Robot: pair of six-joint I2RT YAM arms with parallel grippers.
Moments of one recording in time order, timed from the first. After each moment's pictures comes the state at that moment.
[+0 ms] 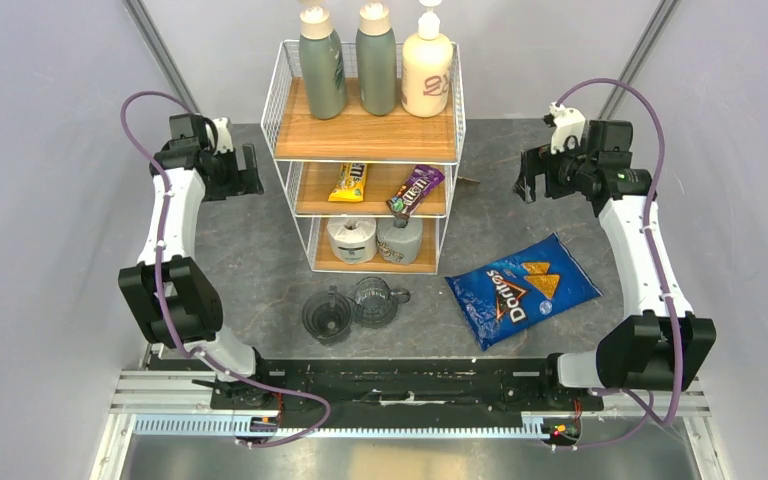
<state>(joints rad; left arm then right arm) 0.20 1.63 1.53 -0.84 0.17 0.03 -0.08 1.37 1.35 -0.68 -0.40 -0.24</state>
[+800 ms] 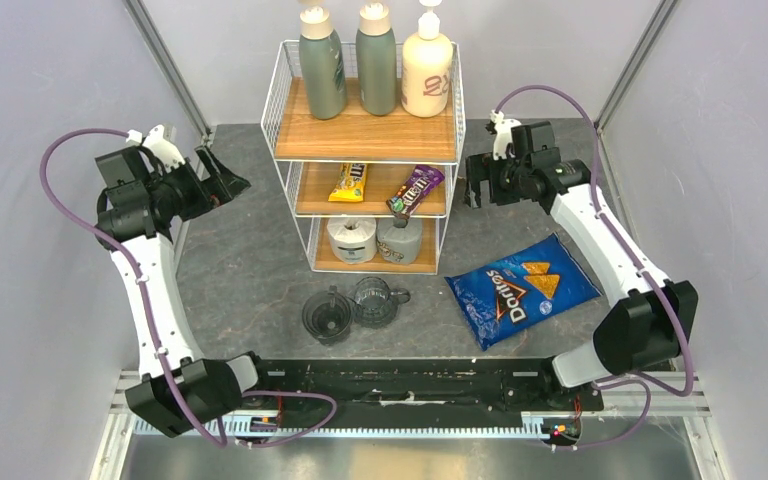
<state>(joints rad) 0.42 1.18 1.38 -0.86 0.61 -0.16 0.25 1.47 1.39 -0.72 -0.16 0.06</state>
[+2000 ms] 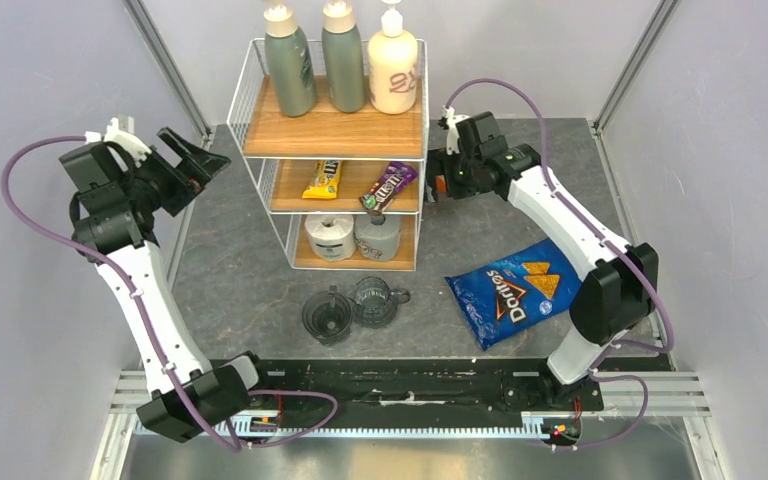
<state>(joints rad) 0.49 1.13 1.48 -0.86 0.67 -0.44 0.45 1.67 1.58 -0.74 -0.10 0.19</state>
